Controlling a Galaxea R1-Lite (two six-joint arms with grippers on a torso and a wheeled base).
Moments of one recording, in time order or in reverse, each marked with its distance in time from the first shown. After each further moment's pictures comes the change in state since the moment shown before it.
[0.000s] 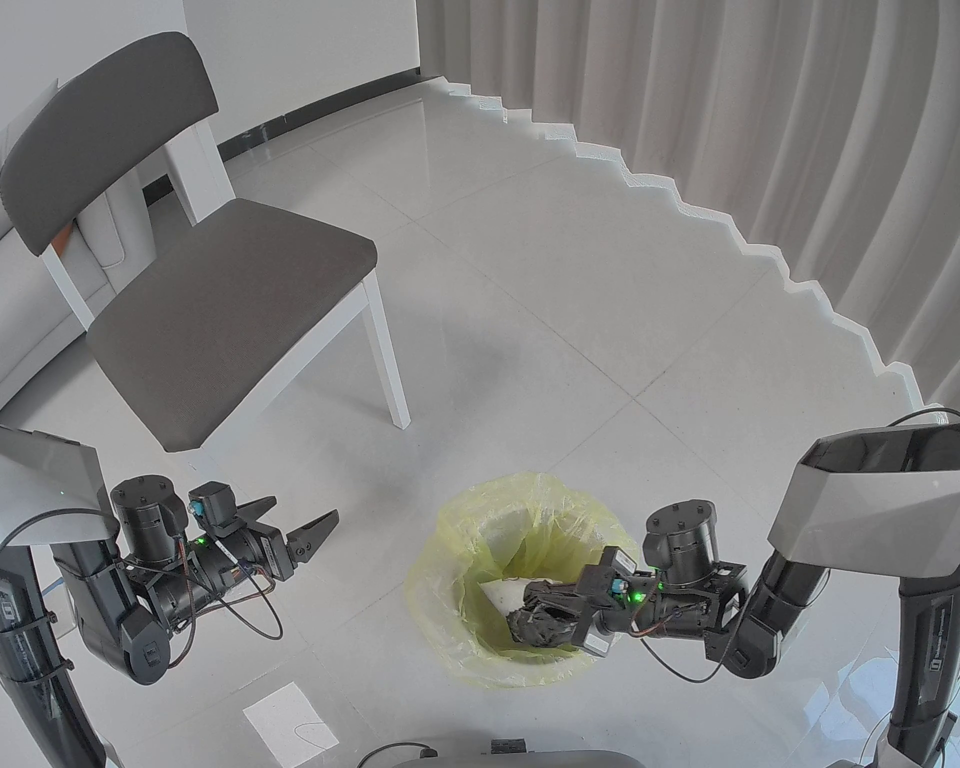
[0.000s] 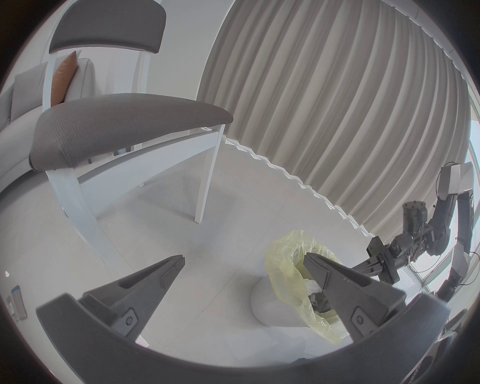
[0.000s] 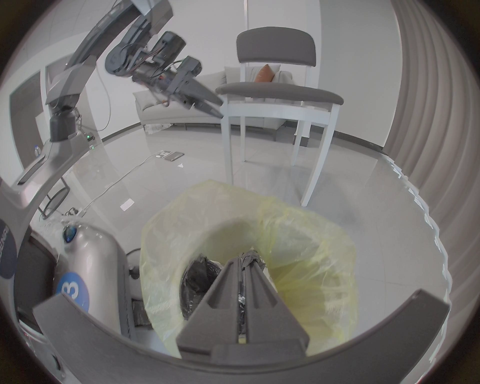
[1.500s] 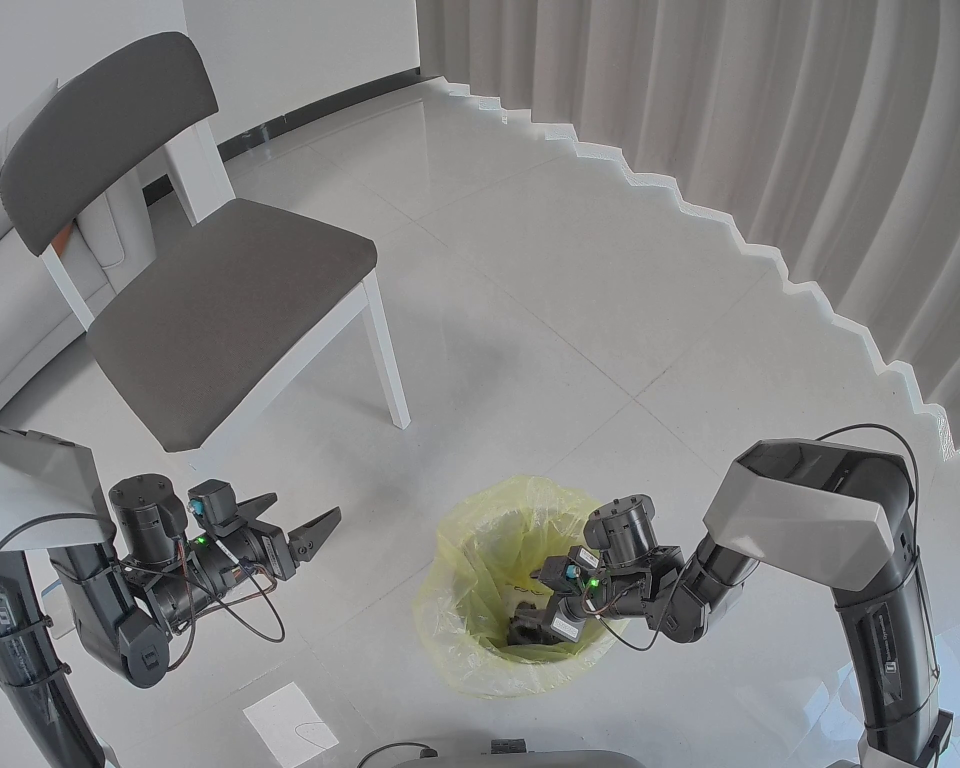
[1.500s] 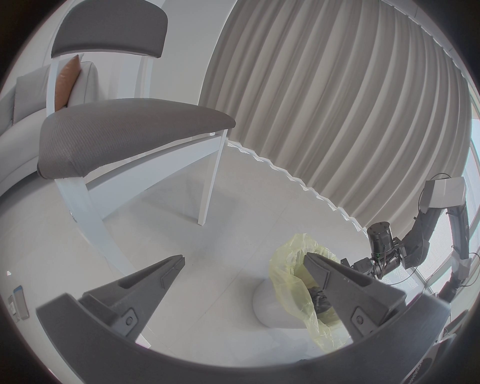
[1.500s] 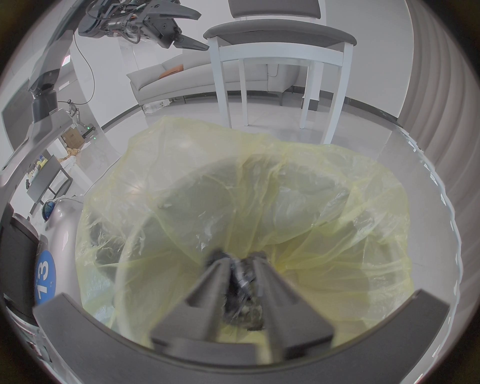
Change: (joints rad) left arm -0.021 -0.026 0.011 0.000 0.024 0.000; right arm -0.042 0.220 -0.373 0.327 -0.002 -0.013
